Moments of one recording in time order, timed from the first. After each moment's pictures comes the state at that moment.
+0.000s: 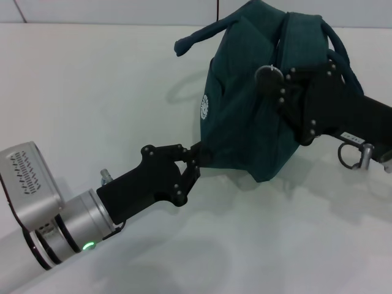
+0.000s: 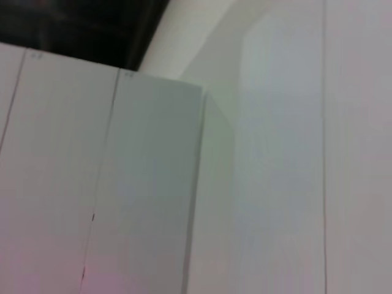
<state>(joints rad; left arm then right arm) -0.42 -2.10 2.83 0.06 -0.57 1.47 -0.50 0.55 2.03 -1.61 -0.36 -0.70 -1.59 0.65</state>
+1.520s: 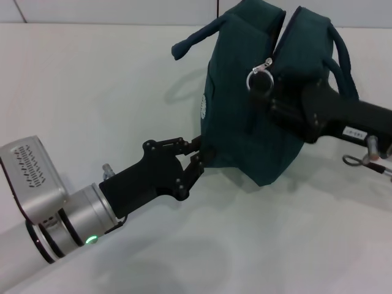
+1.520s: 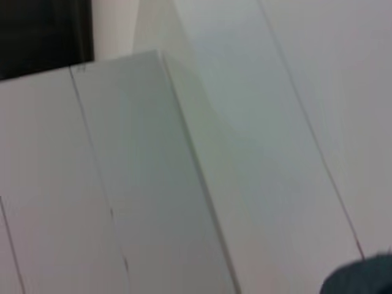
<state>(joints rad) -0.44 -2.10 2.83 0.06 -0.58 1.46 -0.49 0.58 2.00 -1.56 -0.38 -0.83 -1.54 1.12</state>
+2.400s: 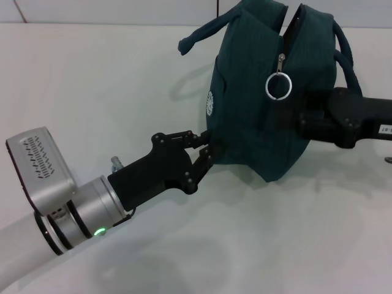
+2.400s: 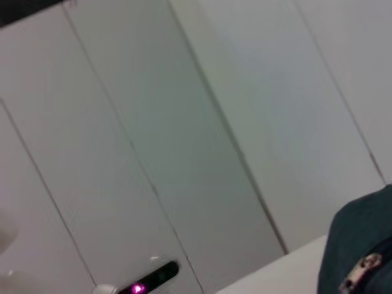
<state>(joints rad) -0.47 -2.10 2.83 0.08 -0.58 1.44 -0.49 0.57 1.89 -1.45 -0.54 -1.13 -1.57 1.48</state>
